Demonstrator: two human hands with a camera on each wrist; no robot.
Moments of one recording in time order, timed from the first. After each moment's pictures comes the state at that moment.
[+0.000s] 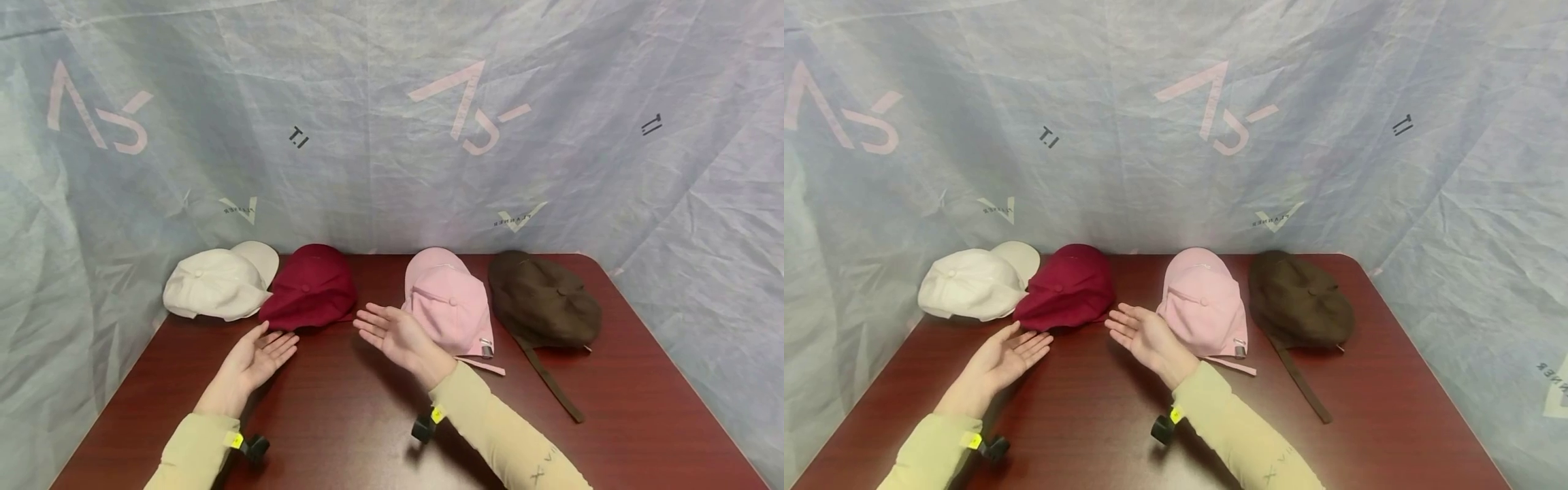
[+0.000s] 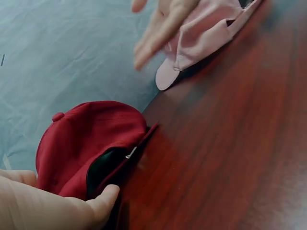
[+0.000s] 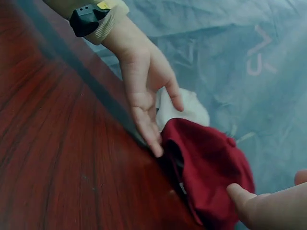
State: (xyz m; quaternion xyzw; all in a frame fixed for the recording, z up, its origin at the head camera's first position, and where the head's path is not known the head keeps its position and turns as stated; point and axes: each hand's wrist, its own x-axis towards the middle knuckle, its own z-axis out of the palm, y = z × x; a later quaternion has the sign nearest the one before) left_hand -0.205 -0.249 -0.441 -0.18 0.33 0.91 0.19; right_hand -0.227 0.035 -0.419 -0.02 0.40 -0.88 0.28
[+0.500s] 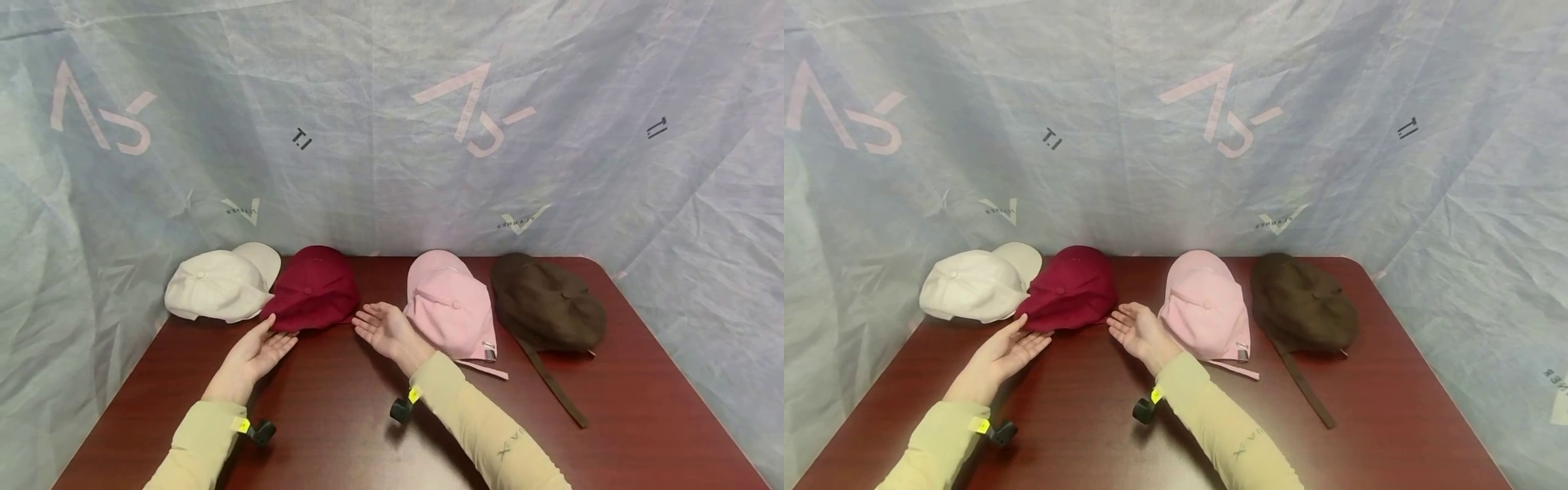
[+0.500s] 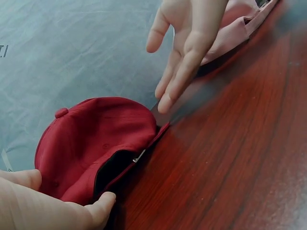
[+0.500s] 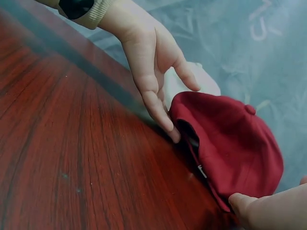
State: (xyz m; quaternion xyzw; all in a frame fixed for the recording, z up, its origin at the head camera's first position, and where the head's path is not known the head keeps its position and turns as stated) left_hand -0.229 -0.252 -0.442 -0.20 0.30 0.92 0.18; right_hand -0.265 0.003 -0.446 0.10 0.36 -0.89 0.26
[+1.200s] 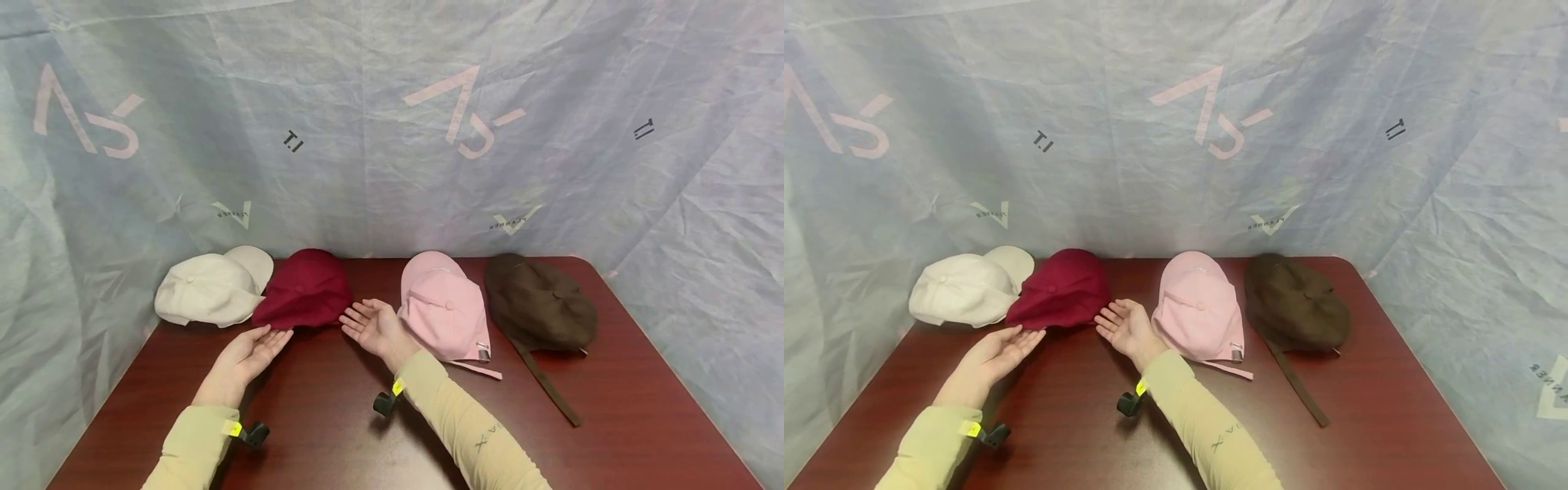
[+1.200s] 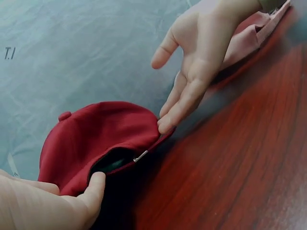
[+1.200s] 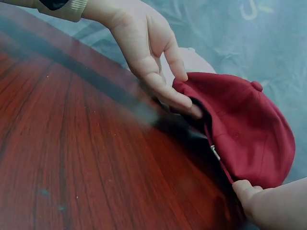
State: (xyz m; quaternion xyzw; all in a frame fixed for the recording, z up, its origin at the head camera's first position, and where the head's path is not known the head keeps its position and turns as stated) left_hand -0.229 -0.255 -0.435 -0.22 0.19 0.94 0.18; right_hand -0.280 -0.005 -0.459 0.10 0.31 -0.91 0.26
